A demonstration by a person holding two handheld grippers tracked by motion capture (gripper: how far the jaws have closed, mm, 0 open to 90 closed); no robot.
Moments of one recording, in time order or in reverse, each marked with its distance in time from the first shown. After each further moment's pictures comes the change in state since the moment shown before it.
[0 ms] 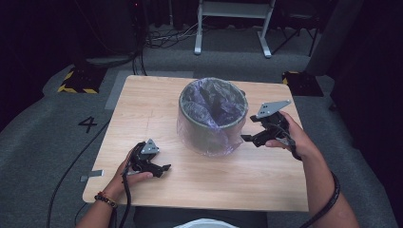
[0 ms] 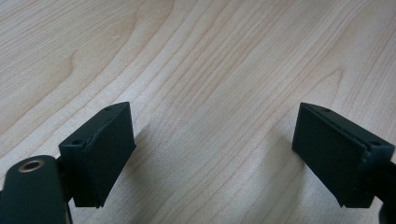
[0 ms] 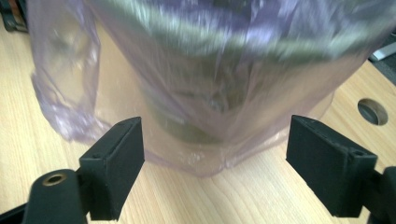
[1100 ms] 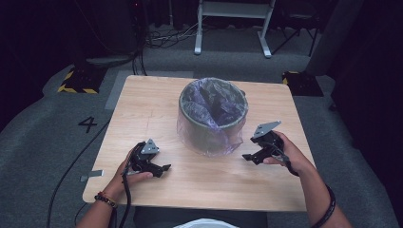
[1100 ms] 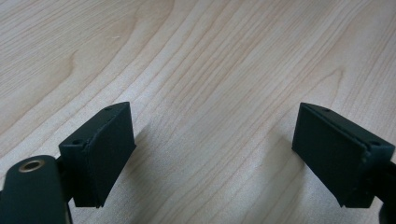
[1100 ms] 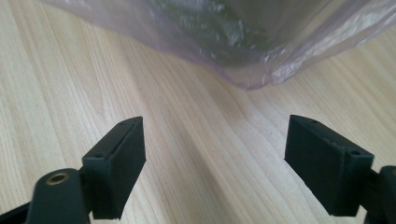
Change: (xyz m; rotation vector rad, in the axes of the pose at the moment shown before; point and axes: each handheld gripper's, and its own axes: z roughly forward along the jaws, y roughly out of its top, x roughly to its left) left arm 0.000 0.000 0.000 0.000 -0.001 -0.001; right arm 0.010 -0.067 0.047 0.142 0.055 0.055
